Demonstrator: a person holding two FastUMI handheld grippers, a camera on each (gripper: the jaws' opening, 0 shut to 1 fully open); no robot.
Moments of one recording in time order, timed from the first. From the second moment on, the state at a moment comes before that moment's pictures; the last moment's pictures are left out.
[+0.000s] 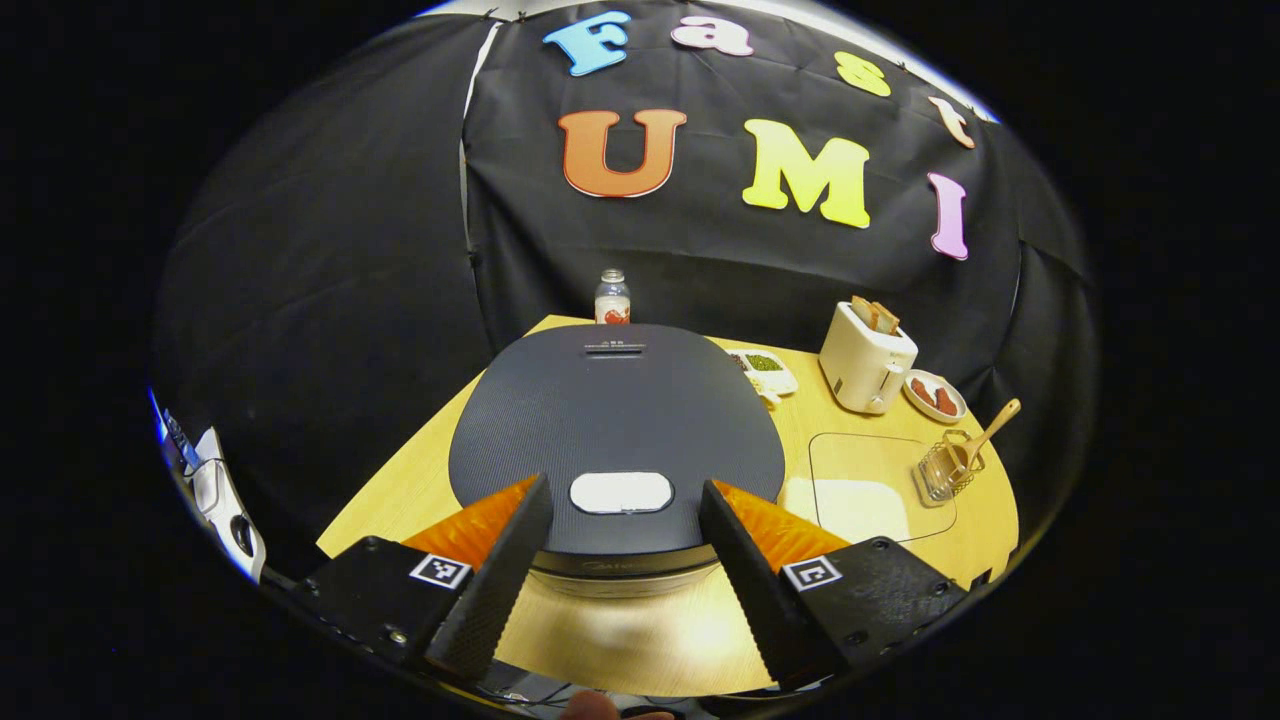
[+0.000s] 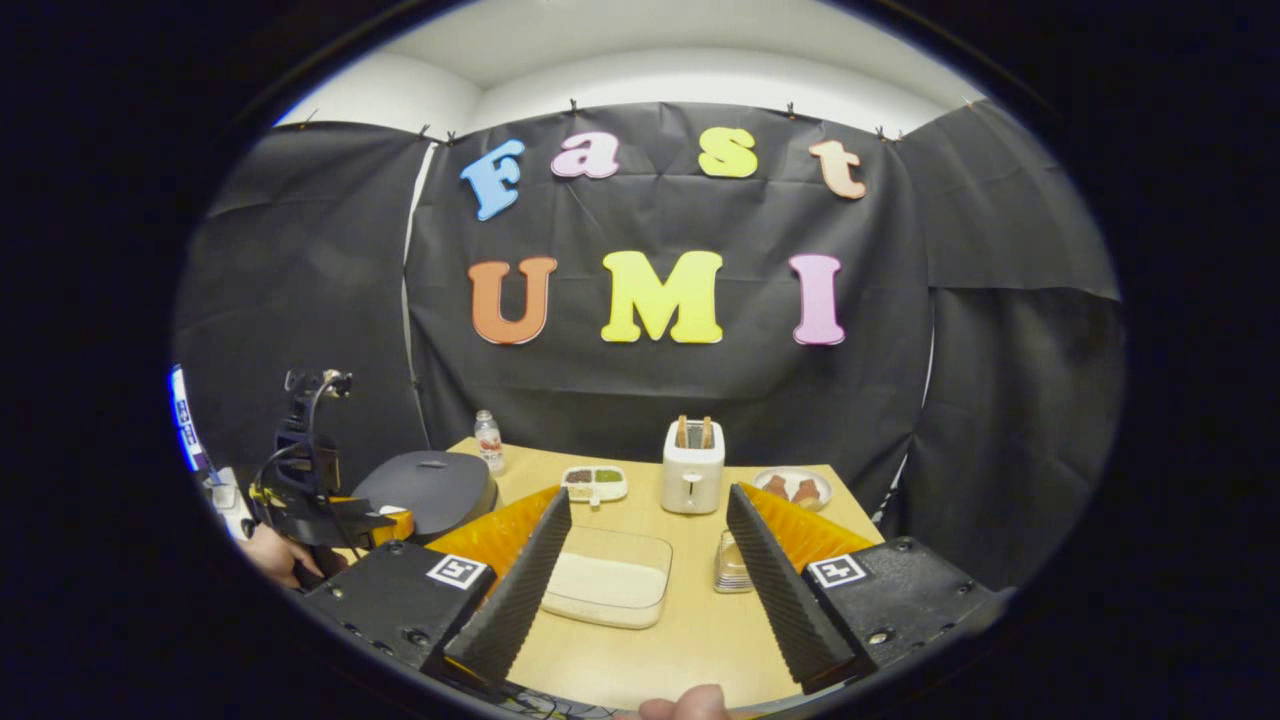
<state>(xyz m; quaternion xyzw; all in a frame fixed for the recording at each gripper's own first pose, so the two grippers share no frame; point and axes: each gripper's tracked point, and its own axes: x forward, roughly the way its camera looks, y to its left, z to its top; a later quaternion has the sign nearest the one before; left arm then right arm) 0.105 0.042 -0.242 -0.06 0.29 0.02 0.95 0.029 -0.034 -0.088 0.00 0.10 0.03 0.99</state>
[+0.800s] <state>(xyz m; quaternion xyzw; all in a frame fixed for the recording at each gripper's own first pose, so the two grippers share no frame) 0.056 0.000 -0.002 -0.07 0.06 -0.08 0.99 0.012 -0.039 0.008 0.01 0.01 -0.03 1.00</state>
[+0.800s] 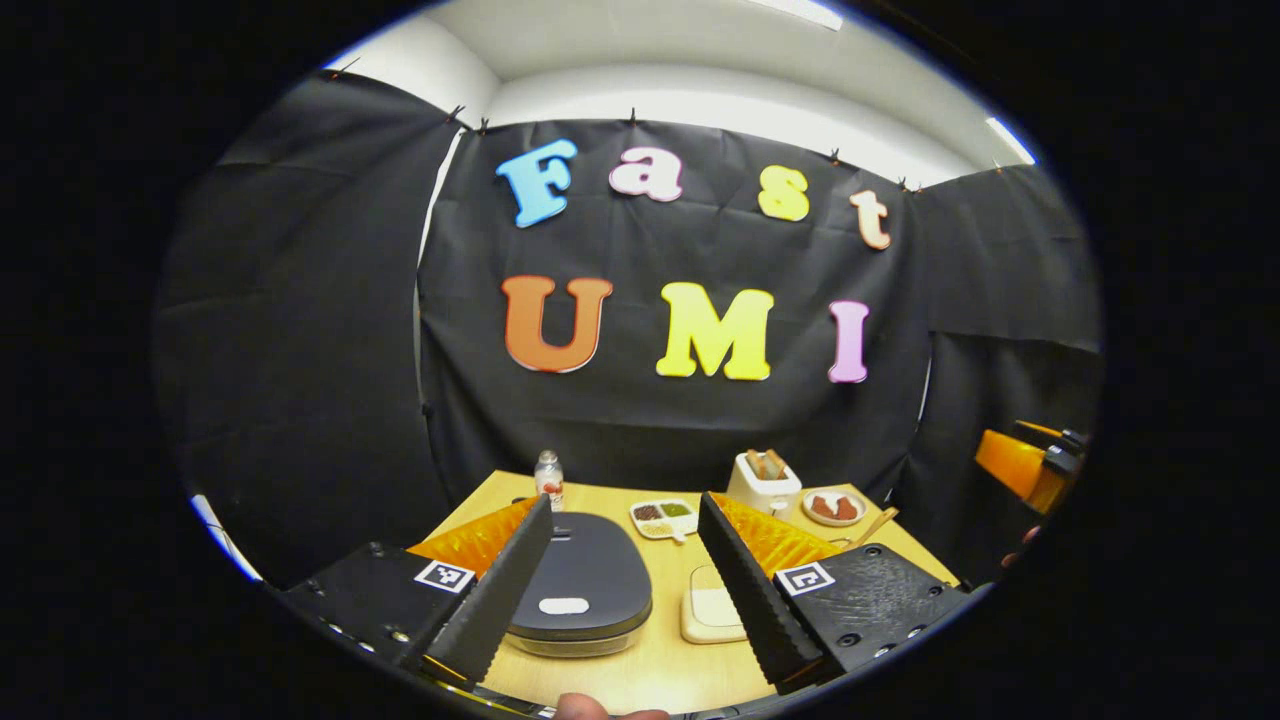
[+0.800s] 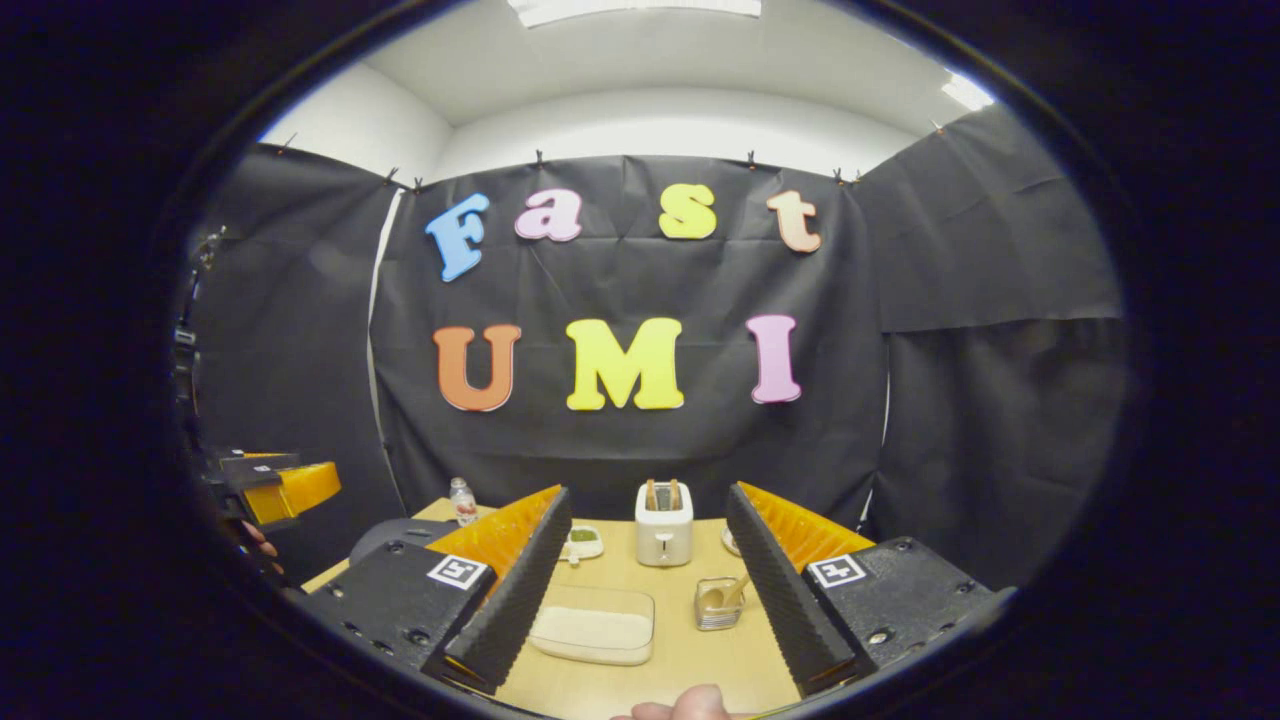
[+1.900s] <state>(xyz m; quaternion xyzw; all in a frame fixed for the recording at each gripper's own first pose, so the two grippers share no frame) 0.017 -0.043 0.042 -0.06 0.01 -0.10 0.99 -0.003 -0.028 0.020 0.03 0.00 -0.01 1.00</state>
